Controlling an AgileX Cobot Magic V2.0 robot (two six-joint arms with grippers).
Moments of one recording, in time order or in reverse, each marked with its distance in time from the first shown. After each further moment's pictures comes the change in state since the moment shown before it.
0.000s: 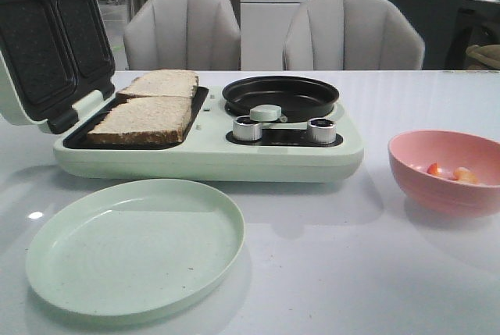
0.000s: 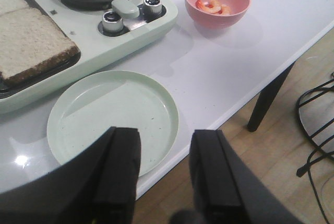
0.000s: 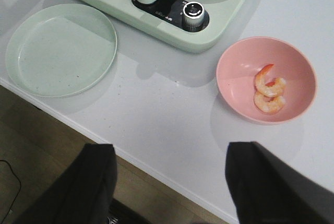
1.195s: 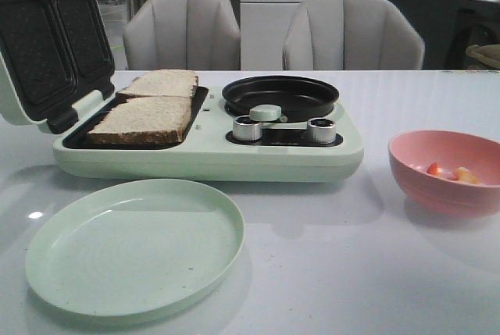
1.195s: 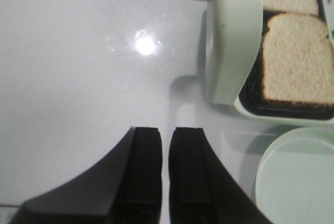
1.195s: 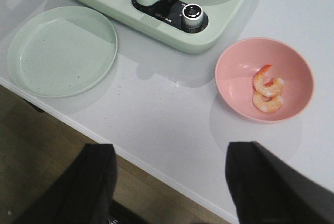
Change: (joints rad) left arm 1.080 0.655 -0.568 -0.388 0.233 0.447; right arm 0.000 -0.013 0.002 -0.001 0.007 0.003
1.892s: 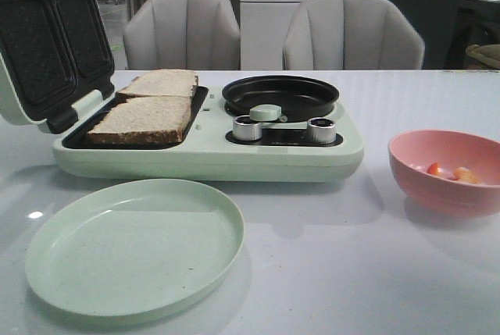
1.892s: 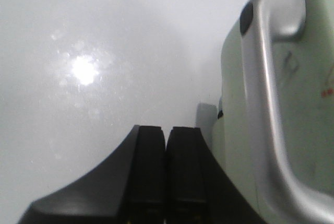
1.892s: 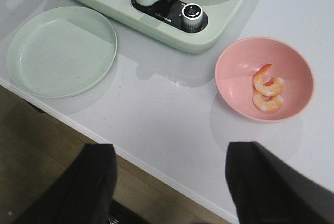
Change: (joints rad) left arm 0.141 0.556 -0.300 -0.525 -0.170 0.373; right arm 0.000 0.000 0.000 0.000 0.000 0.004
